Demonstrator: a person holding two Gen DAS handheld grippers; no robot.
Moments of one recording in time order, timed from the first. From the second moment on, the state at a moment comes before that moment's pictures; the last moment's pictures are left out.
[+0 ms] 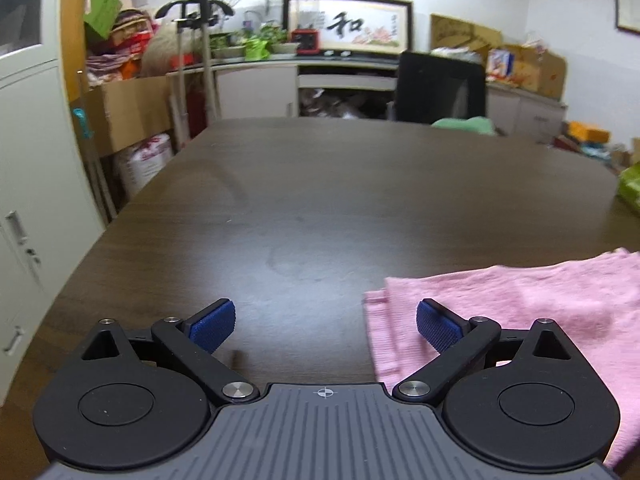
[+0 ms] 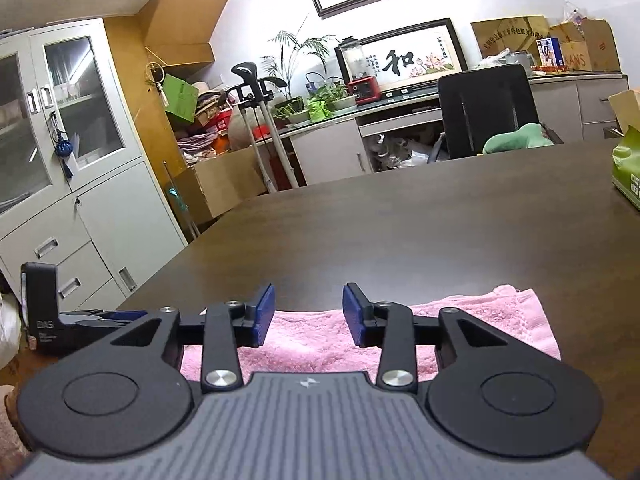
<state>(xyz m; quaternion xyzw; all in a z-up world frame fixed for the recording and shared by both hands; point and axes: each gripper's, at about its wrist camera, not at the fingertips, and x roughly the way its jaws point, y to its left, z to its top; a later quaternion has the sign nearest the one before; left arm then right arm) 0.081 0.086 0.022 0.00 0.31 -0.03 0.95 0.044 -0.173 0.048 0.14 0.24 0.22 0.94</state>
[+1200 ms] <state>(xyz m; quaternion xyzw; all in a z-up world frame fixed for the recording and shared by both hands) 0.091 0.072 0.009 -0.01 0.33 -0.17 0.93 0.024 -0.161 0.053 0.11 0.23 0.21 0.95</state>
